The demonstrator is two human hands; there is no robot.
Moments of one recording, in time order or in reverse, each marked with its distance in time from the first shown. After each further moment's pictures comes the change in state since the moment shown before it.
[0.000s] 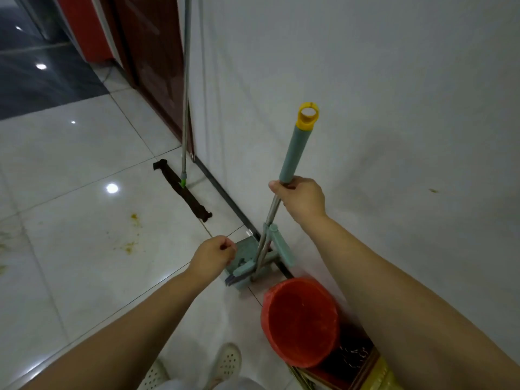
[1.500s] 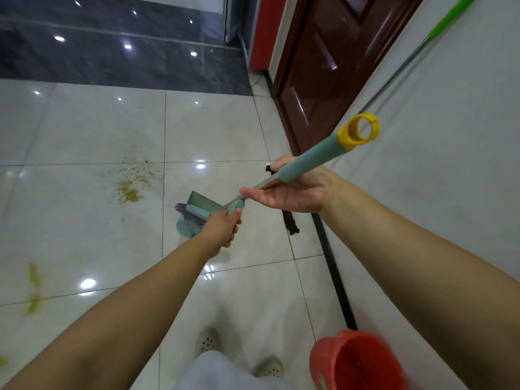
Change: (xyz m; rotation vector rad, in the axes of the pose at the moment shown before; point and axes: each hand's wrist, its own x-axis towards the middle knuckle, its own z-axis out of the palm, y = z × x) left_hand -0.089 -0.180 -0.311 -0.625 0.361 -0.247; right_hand -0.172 -0.328 0.235 0.833 -1.270 0.747
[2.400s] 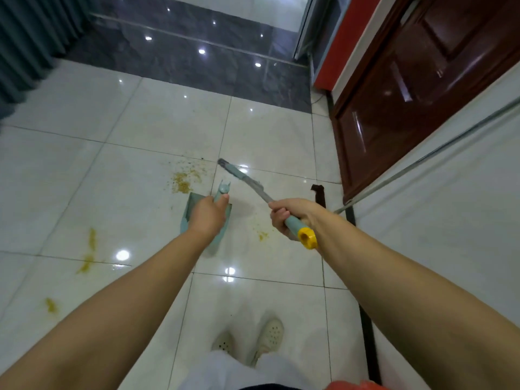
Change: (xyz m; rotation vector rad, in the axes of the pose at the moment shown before) left_hand -0.012 0.001 -0.142 0.069 0.486 0.108; right_hand 0.129 0.046 0.047 -0.313 0.274 0.168
